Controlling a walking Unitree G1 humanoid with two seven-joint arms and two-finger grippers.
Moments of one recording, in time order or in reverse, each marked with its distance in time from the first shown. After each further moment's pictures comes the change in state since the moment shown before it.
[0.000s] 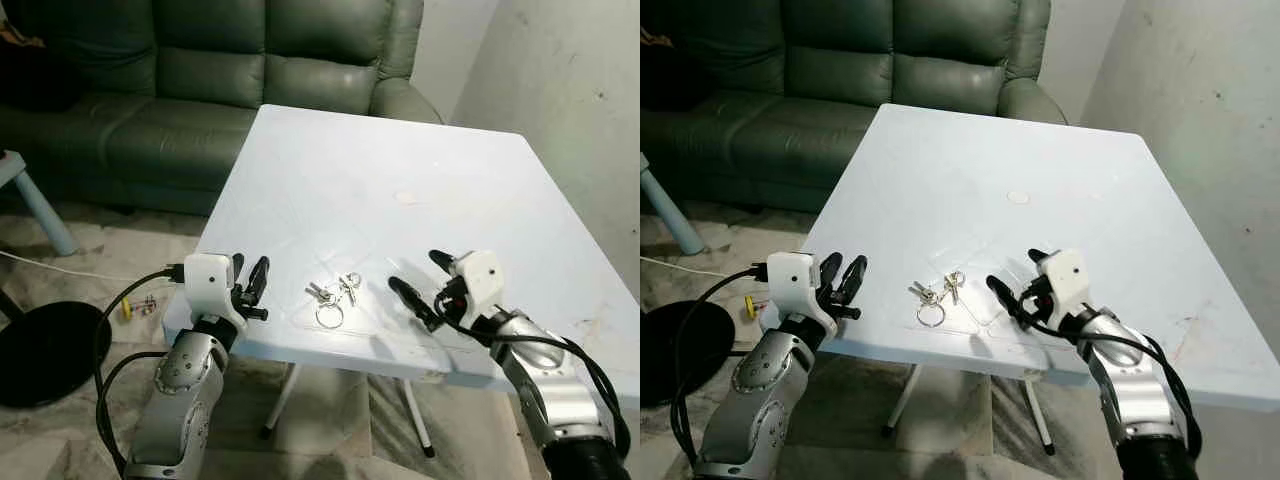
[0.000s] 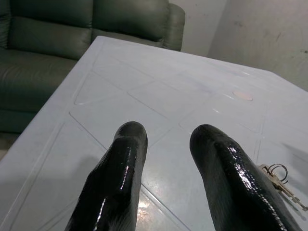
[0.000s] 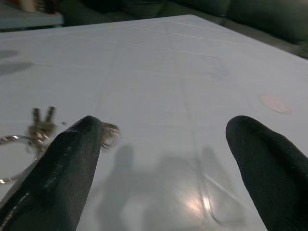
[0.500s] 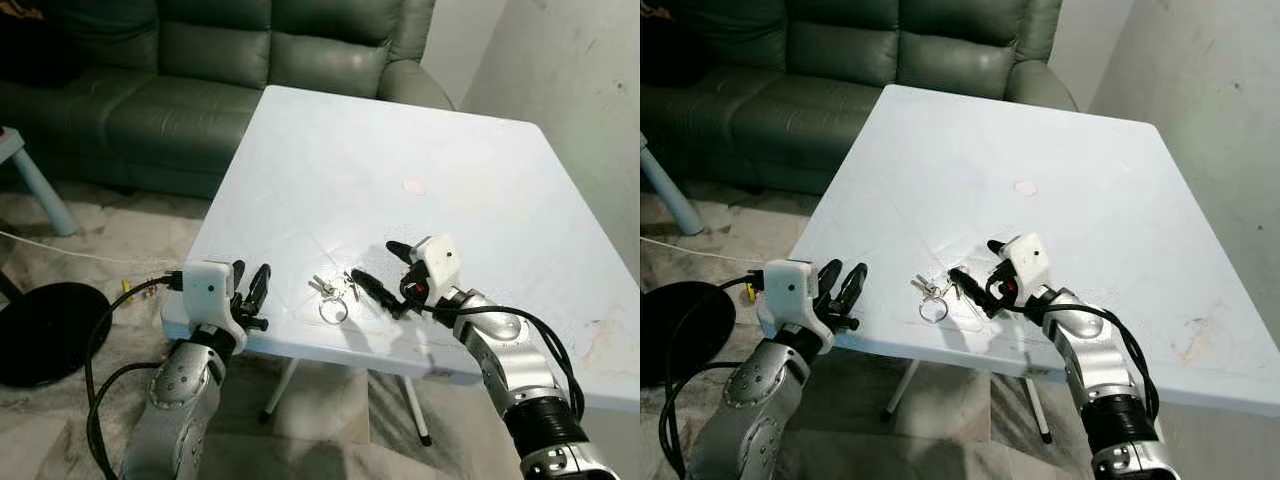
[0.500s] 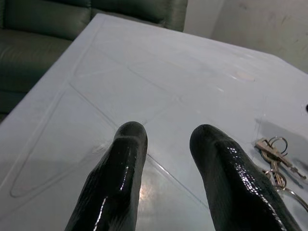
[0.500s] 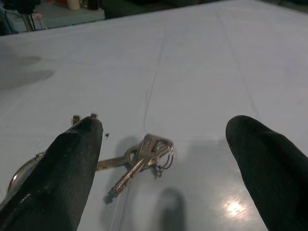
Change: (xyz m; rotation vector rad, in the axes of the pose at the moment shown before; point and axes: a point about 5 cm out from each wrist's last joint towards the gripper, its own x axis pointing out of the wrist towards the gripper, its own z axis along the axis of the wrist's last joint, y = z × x) left arm -0.017 -0.005 0.001 0.006 0.027 -0.014; right arm 0.034 0.018 0.004 0.051 -0.007 0.150
